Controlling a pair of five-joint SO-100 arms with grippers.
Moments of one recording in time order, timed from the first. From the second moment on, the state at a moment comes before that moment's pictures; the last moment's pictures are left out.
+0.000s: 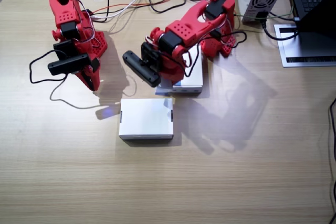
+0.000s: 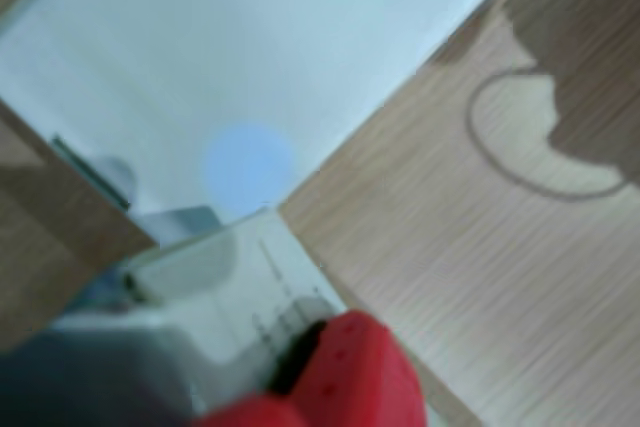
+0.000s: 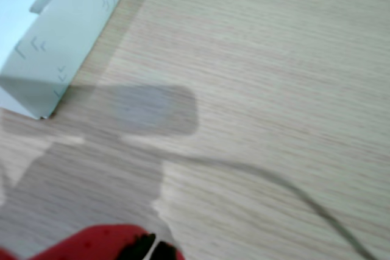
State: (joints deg) arm 0 47.5 80.6 70.9 94.7 51.4; arm 1 -20.6 179.9 164.1 76.0 -60.7
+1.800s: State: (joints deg) arm 0 50.6 97.6 105.8 94.0 35.4; arm 1 -20.6 179.9 164.1 77.1 -60.9
